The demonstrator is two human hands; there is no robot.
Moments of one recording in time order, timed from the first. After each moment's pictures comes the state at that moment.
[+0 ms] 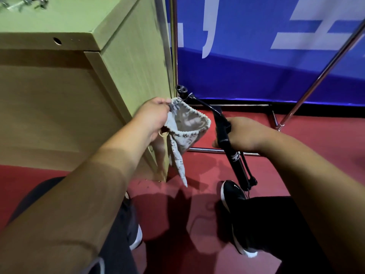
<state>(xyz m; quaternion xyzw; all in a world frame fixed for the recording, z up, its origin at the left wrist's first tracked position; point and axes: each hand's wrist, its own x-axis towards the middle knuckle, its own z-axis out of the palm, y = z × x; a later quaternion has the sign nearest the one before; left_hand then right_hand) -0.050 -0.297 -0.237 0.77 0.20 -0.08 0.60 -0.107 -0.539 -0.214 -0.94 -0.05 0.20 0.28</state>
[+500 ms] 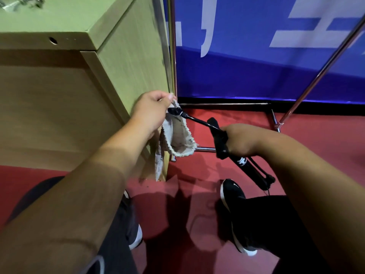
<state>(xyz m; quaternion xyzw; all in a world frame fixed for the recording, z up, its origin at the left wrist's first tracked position) -0.047 -0.292 -0.238 0.84 0.09 0.00 0.53 -0.110 -0.537 -0.217 -0.93 -0.08 0.29 0.19</state>
